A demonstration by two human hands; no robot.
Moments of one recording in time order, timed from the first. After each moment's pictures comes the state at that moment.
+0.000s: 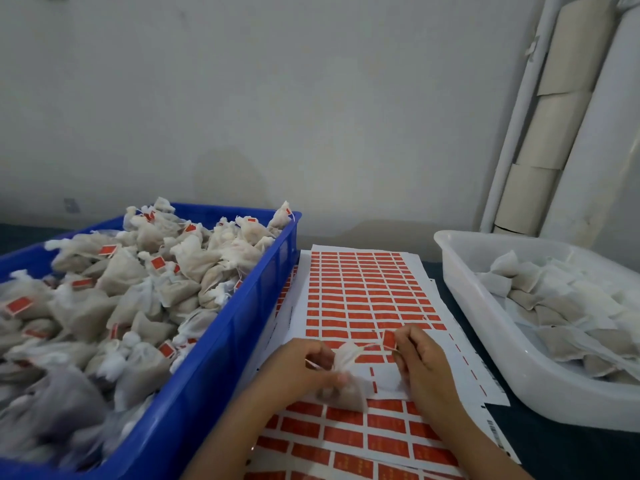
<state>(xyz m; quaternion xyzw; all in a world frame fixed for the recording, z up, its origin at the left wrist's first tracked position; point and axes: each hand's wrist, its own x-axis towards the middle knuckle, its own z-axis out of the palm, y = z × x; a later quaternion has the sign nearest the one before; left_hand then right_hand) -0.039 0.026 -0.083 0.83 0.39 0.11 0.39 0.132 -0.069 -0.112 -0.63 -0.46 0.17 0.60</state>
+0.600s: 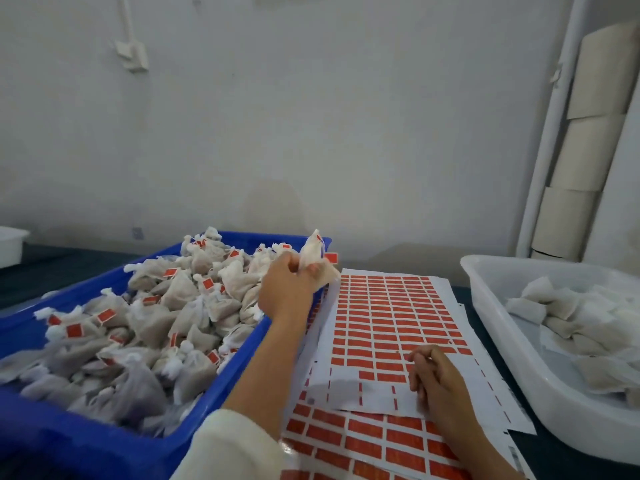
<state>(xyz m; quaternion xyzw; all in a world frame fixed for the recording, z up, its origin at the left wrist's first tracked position) -0.034 0.051 0.011 0.62 0.55 0.52 0.20 0.136 -0.067 -0.115 -0.64 -0.46 0.19 0.58</state>
